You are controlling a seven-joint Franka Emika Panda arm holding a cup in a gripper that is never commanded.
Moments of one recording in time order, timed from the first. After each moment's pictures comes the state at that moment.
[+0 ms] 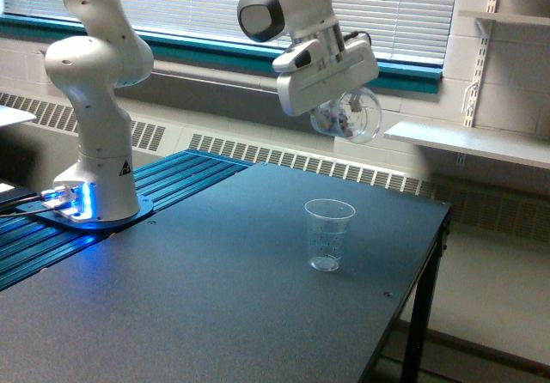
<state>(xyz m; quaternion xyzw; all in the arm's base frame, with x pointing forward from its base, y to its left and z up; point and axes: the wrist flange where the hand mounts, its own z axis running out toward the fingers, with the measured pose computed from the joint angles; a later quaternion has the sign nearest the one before) 0.475 0.048 0.390 -0.75 0.63 -0.07 0.19</state>
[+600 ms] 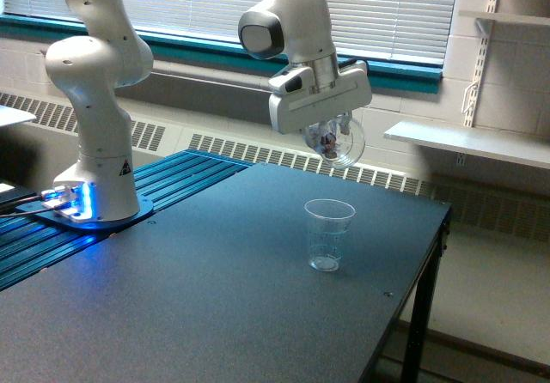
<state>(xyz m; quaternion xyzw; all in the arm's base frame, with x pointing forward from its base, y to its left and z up) 0.462 0.067 0.348 -0.71 0.69 0.00 0.16</state>
